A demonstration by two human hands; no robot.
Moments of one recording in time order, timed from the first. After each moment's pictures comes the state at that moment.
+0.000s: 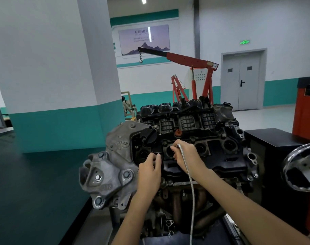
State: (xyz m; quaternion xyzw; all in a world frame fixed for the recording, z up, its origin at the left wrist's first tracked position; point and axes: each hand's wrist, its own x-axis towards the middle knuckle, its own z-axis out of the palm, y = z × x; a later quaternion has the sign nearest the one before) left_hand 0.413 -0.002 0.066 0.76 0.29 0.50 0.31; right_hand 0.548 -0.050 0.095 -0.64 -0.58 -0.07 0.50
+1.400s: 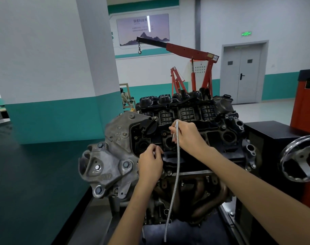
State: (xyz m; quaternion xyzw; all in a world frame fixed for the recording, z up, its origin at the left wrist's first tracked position) left_hand 0.419 0.001 0.065 0.75 0.35 0.48 0.30; right_hand 0.546 -0.058 0.136 -0.64 -0.61 -0.09 0.46
